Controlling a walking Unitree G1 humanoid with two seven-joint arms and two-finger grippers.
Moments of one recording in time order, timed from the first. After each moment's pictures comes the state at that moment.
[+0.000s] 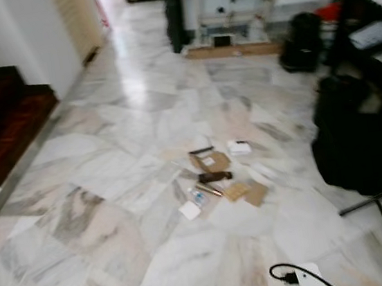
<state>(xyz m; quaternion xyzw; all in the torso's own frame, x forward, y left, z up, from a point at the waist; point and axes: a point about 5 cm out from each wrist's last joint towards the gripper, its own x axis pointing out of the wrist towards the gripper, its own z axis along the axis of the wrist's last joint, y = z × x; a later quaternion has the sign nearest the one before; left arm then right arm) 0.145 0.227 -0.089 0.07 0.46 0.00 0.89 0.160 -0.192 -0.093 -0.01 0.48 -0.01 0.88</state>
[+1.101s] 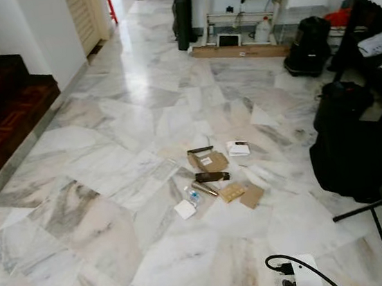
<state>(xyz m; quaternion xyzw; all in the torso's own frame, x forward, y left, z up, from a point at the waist) 0.135 0.232 -0.093 0.06 0.48 0.00 0.88 0.175 -0.189 -0.087 -0.01 0.45 -0.02 0.89</state>
